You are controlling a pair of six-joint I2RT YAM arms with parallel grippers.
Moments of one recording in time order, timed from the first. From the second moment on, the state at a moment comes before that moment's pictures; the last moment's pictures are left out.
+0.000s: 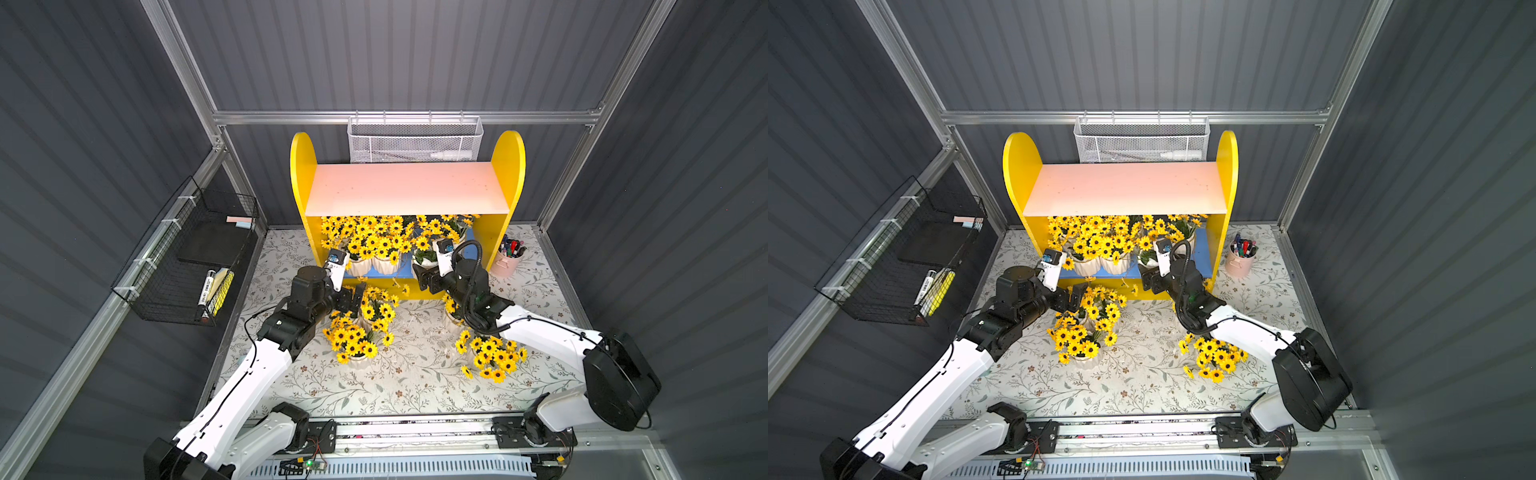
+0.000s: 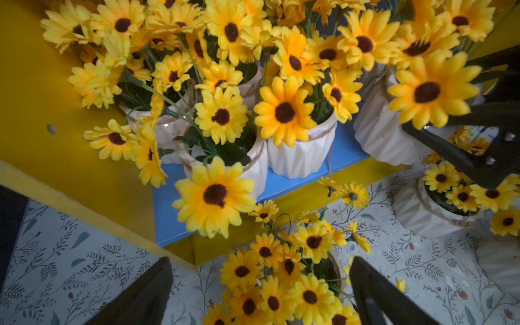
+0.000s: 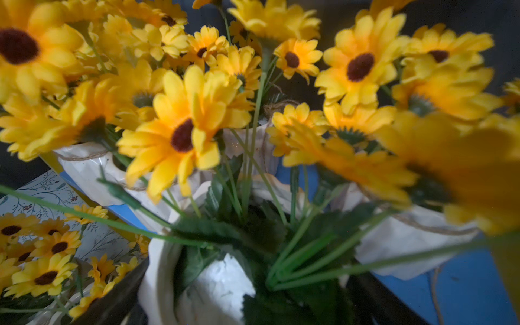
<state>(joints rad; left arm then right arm) -0.38 1.00 0.88 -0.33 0.01 0.02 0.65 1.44 0.86 0.36 0.15 0.05</state>
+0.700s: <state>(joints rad) -0.41 1.02 0.87 -0.31 0.06 0.02 0.88 1.19 0.64 0.28 0.21 0.07</state>
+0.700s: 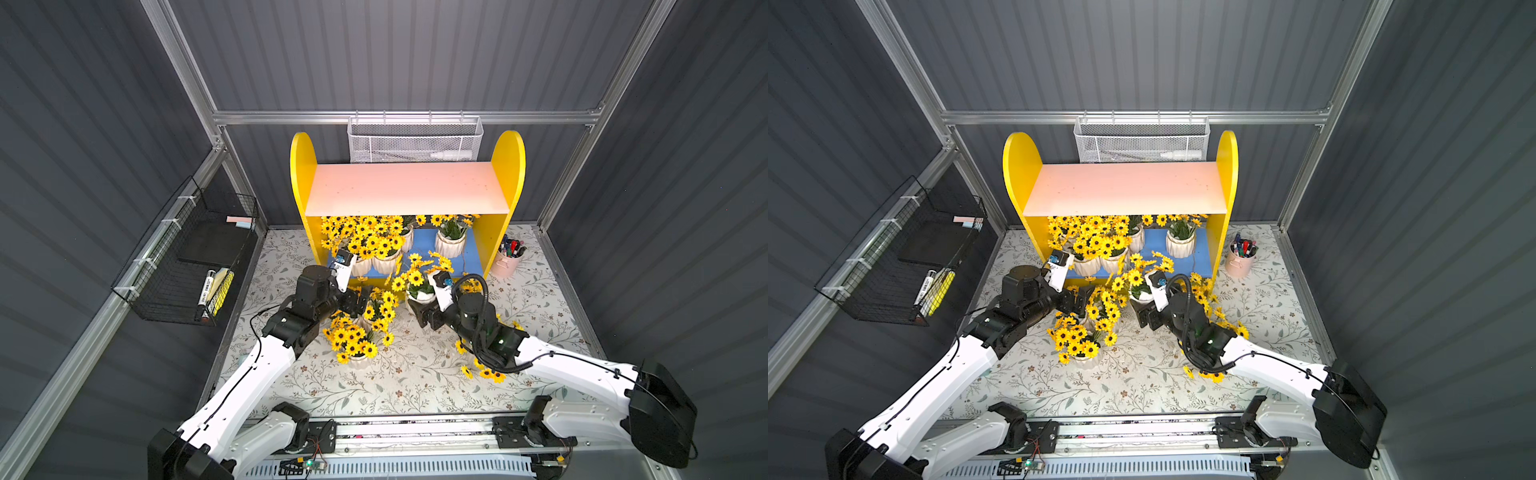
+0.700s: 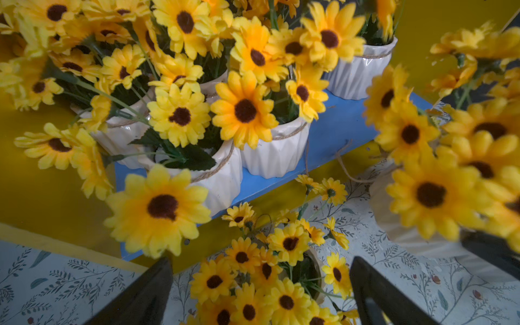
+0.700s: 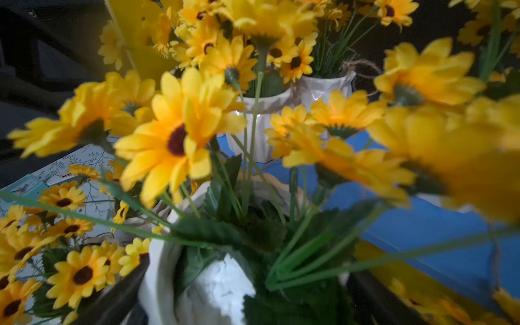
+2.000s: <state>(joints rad) -0.42 1.01 0.86 -0.30 0.05 0.02 0.97 1.79 0.55 0.88 0.34 0.13</state>
